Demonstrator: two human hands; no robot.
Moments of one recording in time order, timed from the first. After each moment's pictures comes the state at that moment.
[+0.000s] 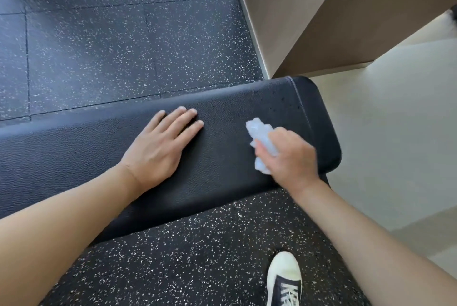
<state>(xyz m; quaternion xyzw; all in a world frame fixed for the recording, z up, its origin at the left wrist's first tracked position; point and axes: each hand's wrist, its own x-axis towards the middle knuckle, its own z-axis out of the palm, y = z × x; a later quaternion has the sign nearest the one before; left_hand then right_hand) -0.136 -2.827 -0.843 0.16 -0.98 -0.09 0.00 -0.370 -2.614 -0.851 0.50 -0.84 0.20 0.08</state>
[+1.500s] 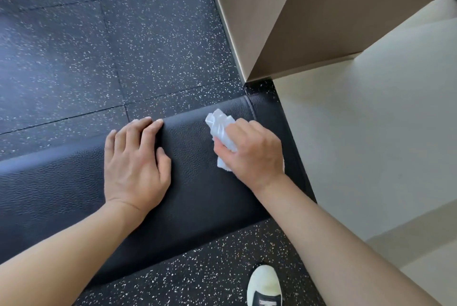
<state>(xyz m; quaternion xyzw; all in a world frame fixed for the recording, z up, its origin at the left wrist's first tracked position) -0.255 -2.793 -0.858 0.42 -0.90 -0.12 0.09 -0.455 -2.666 -0.855 0.51 -0.83 0.21 0.10</state>
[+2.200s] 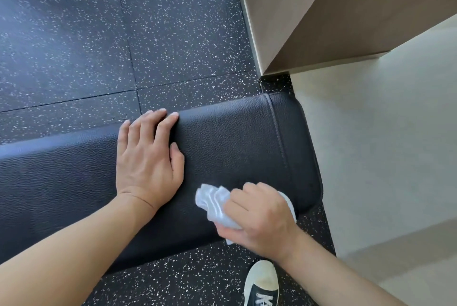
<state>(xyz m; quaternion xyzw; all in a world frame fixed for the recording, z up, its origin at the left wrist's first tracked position) -0.255 -2.794 -0.861 0.42 -0.90 -0.11 0.09 -0.403 -2.599 -0.847 0.69 -0.68 0.24 -0.01</state>
